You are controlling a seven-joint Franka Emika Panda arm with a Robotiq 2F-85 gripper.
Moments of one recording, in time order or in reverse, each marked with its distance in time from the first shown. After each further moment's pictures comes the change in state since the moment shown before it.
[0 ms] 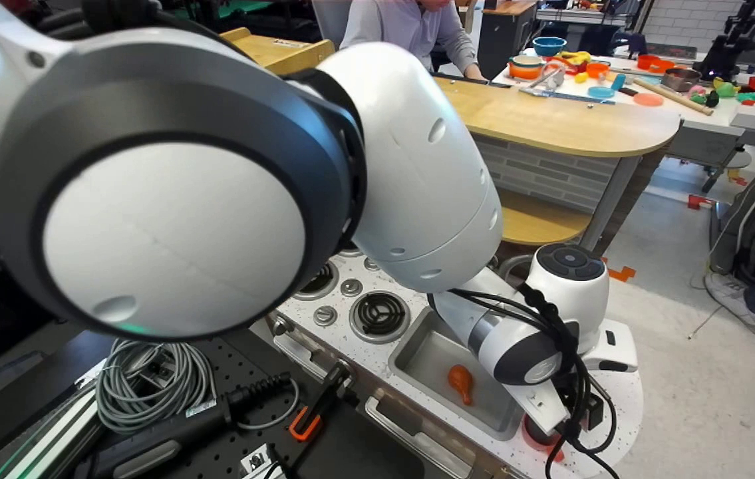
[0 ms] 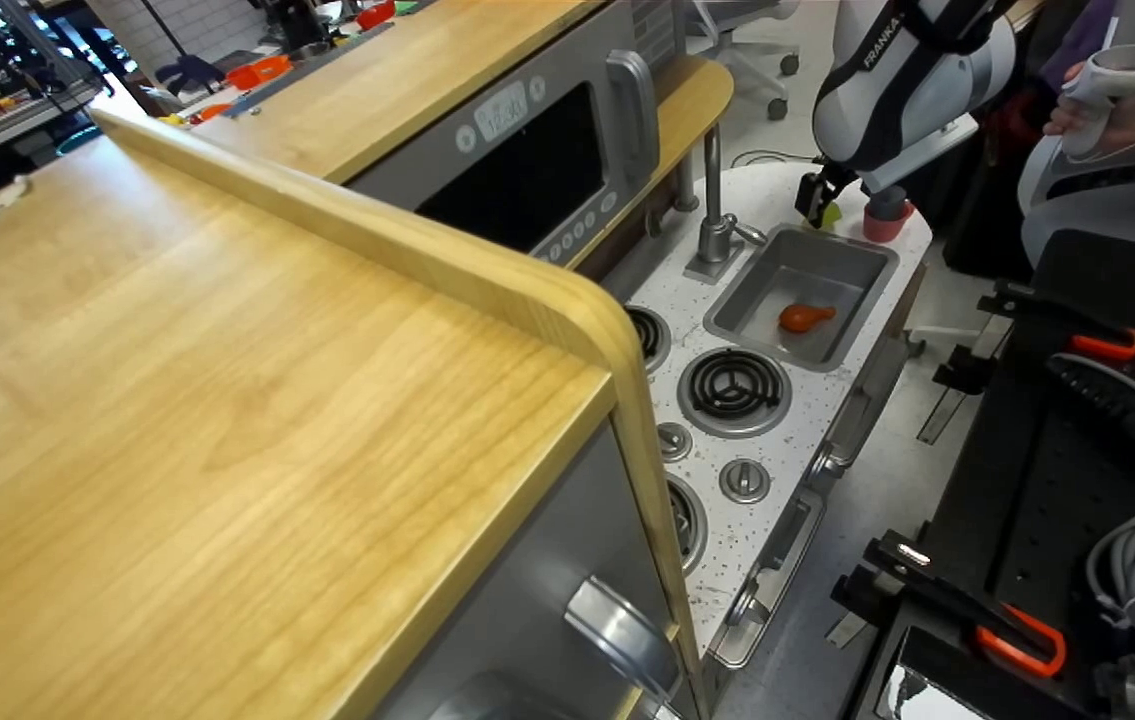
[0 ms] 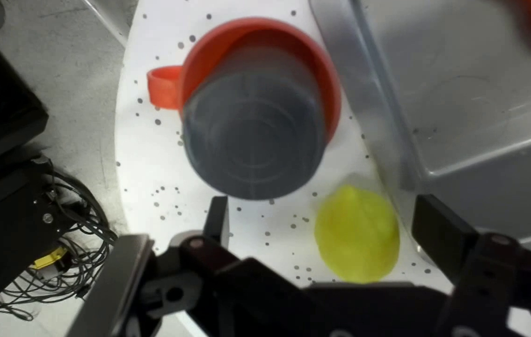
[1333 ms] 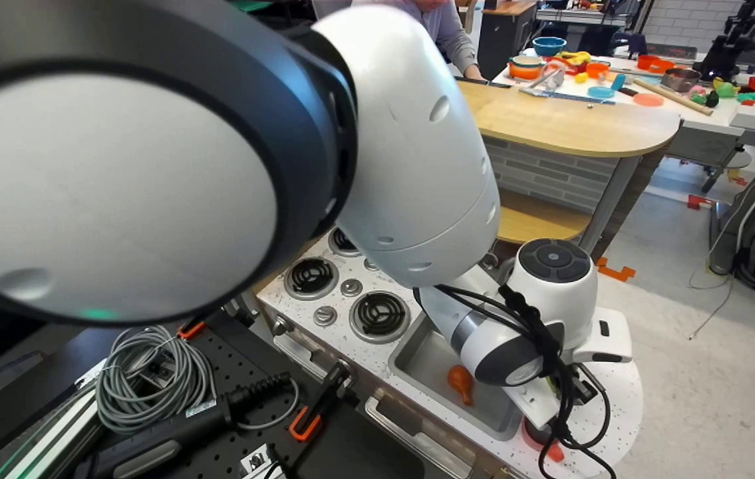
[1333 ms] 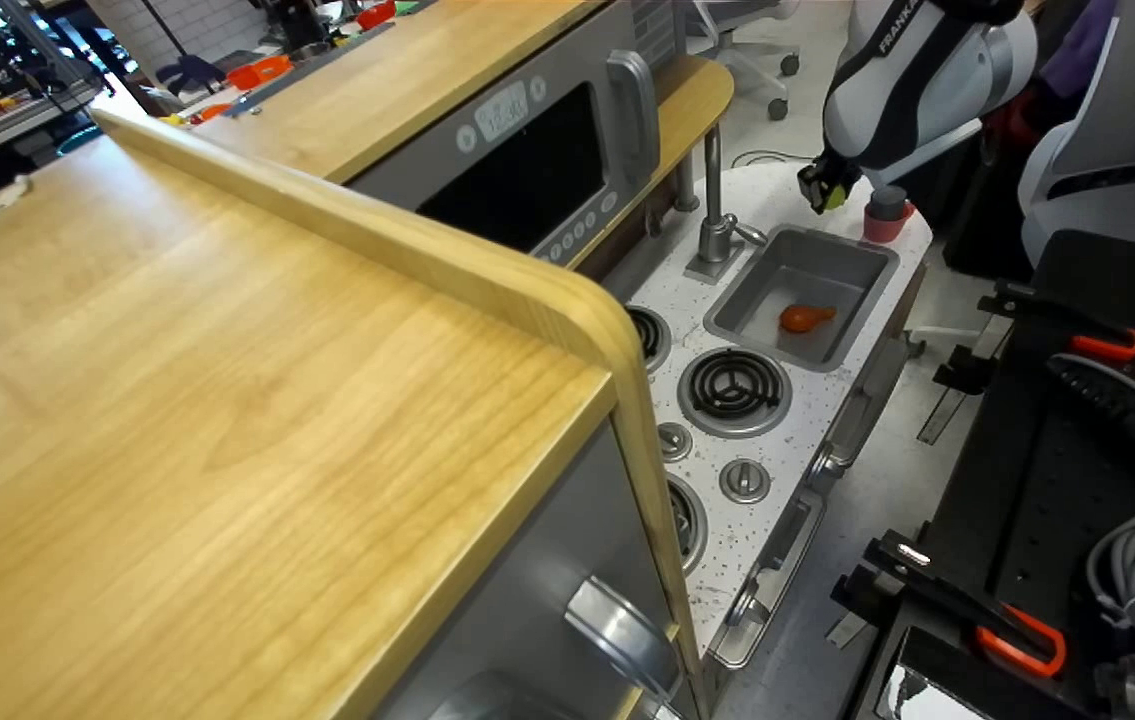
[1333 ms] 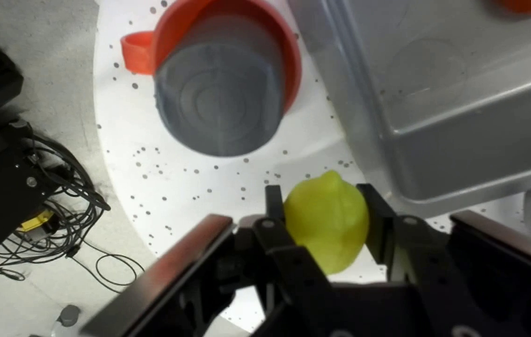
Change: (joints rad) arm -0.034 -0.086 0.058 -0.138 0.000 0.174 -0.036
